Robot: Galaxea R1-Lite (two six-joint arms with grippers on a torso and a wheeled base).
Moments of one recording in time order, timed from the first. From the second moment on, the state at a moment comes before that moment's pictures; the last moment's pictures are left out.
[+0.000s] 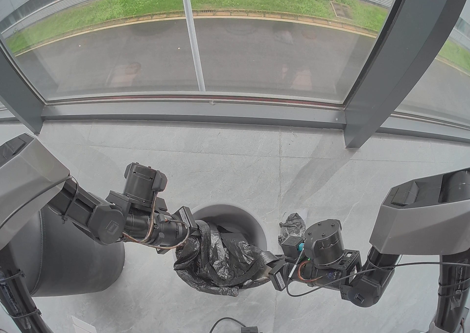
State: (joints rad) left arm -0.41 2.03 -0.91 -0.29 -0.33 -0.85; right arm 0.71 2.28 -0.57 -1.15 0.04 -0.01
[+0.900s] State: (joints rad) left arm -0.43 1.96 -0.85 -0.16 -0.34 -0.84; right arm 0.70 2.28 -0.45 -1.18 0.07 -0.03
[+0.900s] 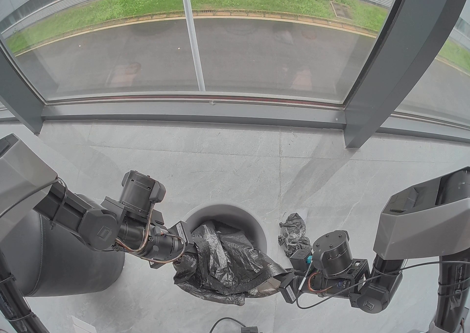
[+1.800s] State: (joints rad) left arm -0.43 1.96 -0.77 -0.17 -0.34 -0.83; right arm 0.70 2.31 -0.45 -1.18 0.06 -0.03
